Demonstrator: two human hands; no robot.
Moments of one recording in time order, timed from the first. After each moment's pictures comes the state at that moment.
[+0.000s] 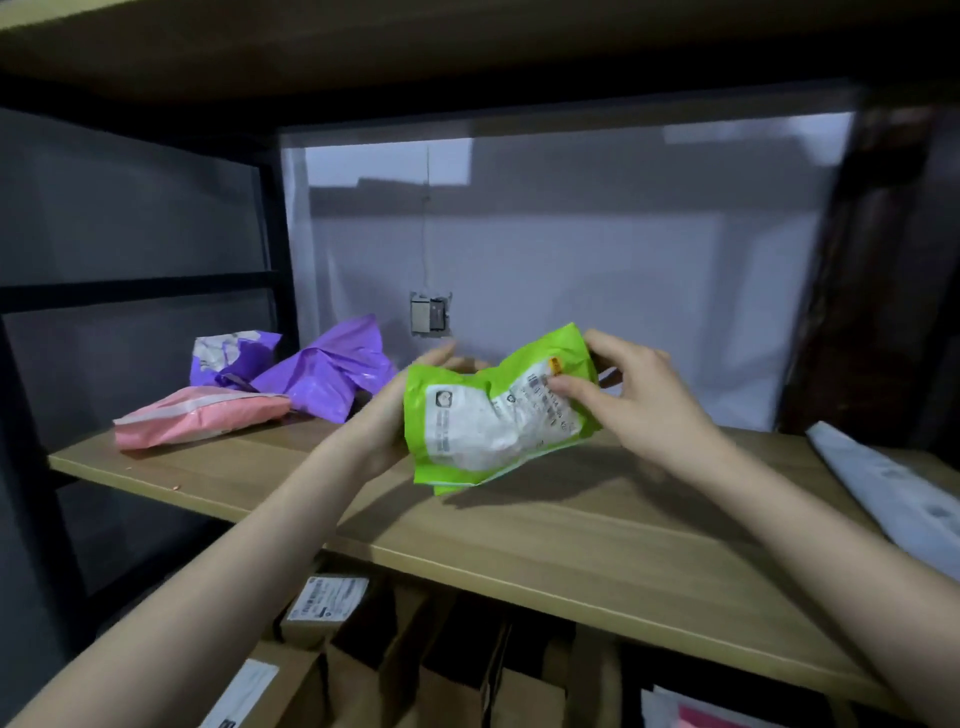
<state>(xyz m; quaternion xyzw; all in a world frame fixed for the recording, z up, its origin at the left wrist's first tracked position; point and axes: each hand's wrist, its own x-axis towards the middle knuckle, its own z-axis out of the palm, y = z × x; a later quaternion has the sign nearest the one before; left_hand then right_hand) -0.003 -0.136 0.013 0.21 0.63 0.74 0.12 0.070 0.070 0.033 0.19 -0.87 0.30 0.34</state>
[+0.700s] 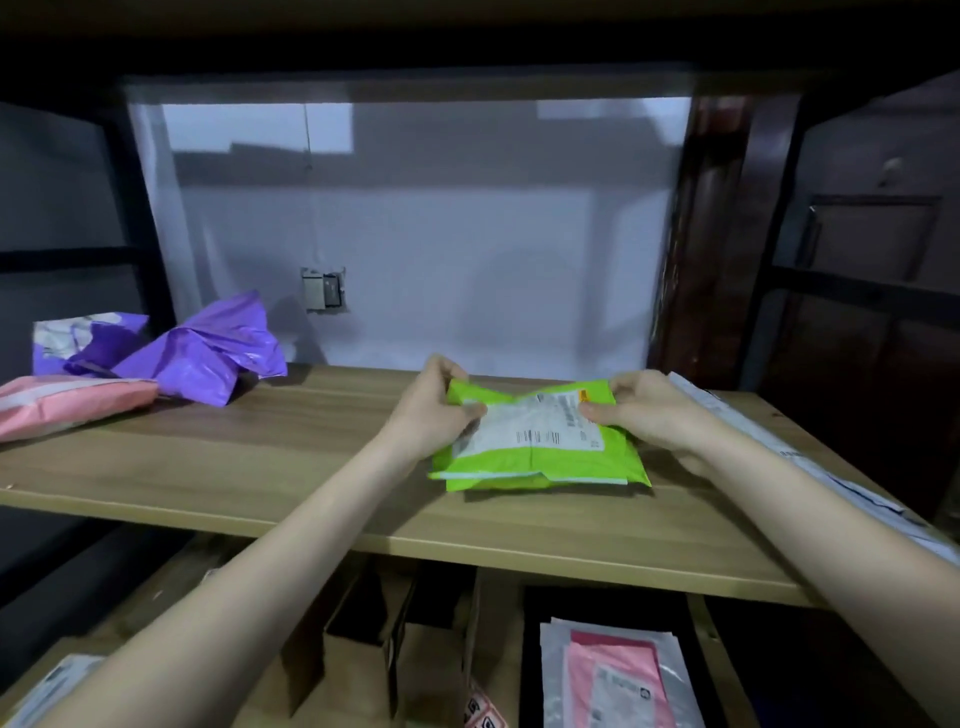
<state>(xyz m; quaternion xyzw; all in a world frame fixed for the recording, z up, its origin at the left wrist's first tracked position) 0.015 -0.019 -0.028 0.22 0.80 0.55 -0.06 0.109 0.183 -0.003 -0.09 -0.86 0.48 0.13</state>
